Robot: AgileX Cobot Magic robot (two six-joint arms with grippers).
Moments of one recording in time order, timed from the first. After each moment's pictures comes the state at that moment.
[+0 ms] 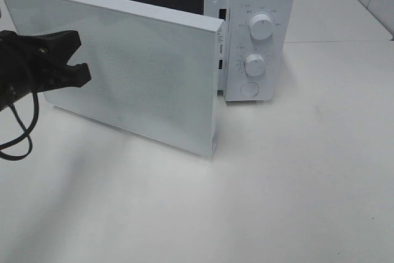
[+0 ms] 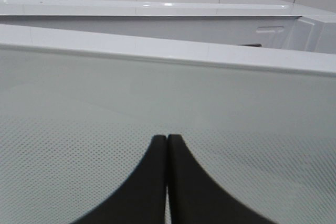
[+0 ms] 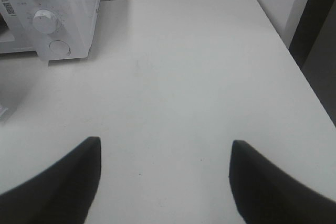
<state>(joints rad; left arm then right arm) -0.45 1.57 -0.44 0.05 -0.96 -0.11 0.05 0.00 -0.51 -0.14 1.01 0.18</state>
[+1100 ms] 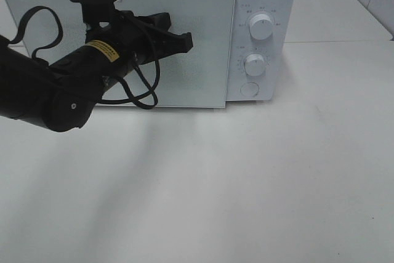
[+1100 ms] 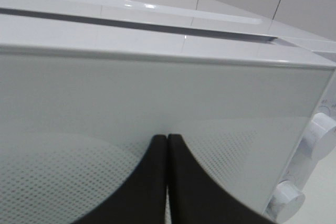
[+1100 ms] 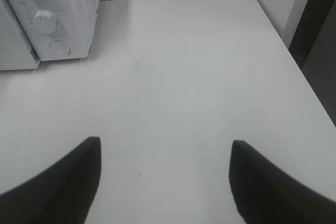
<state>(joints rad) -0.67 1.95 -0.91 -0.18 -0.91 -0.09 0.05 0.00 -0.51 -0.14 1.01 0.18</state>
